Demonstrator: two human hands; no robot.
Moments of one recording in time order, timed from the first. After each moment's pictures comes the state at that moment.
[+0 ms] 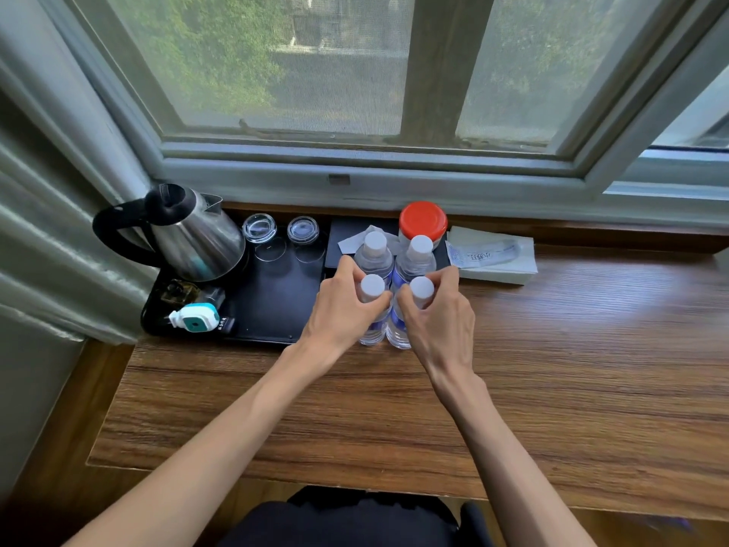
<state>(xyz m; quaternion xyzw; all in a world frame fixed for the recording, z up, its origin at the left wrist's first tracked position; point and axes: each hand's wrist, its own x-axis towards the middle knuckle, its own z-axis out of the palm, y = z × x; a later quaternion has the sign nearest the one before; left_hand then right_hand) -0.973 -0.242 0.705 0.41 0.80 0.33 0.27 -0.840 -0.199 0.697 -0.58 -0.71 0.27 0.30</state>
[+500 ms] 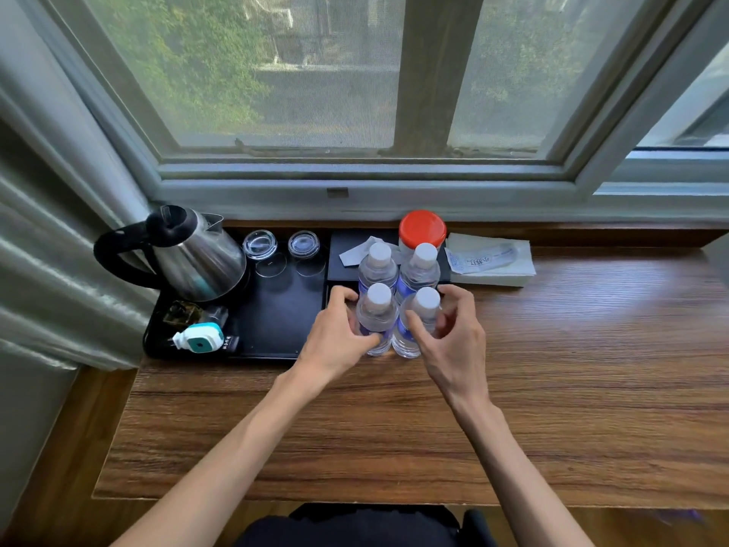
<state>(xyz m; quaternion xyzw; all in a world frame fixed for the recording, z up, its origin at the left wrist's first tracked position) -0.995 -0.263 0.681 0.46 0.77 0.30 0.33 -0.825 -0.213 0.671 -0.54 -0.68 0.32 0.38</state>
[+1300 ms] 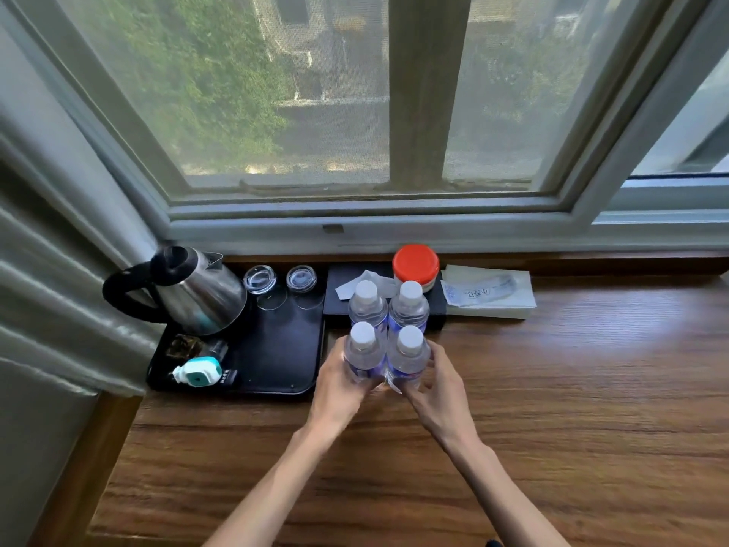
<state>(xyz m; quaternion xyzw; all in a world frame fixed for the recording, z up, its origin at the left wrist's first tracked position) -0.970 -0.258 0.625 0.38 0.77 0.39 0.33 -0.805 -0.197 0.616 -0.50 -0.70 0.44 0.26</state>
